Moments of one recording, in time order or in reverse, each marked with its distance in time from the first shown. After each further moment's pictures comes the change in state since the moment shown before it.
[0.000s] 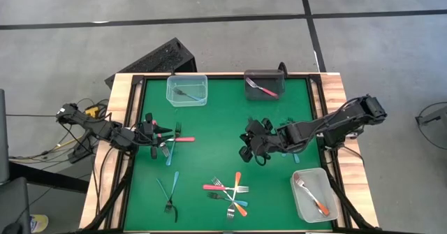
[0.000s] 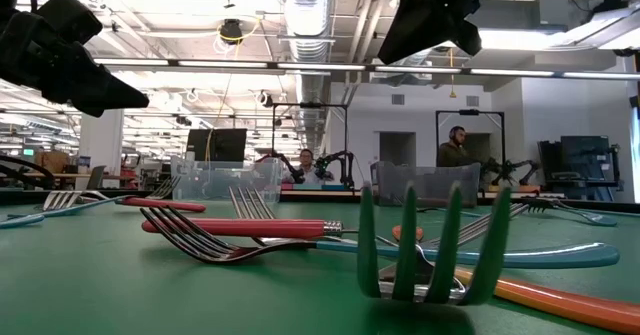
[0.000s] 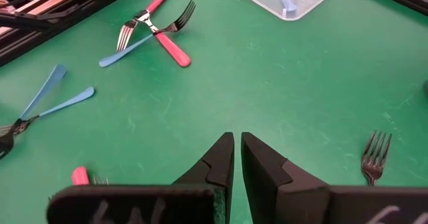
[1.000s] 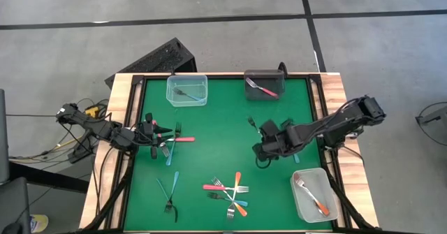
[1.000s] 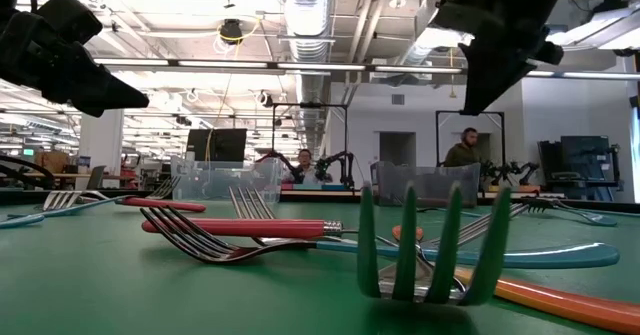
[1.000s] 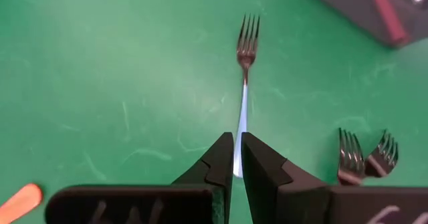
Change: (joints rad) left arm 0.000 0.000 0.000 0.000 0.000 0.000; right arm 0.025 0.020 -0.002 -0.565 0.030 0.374
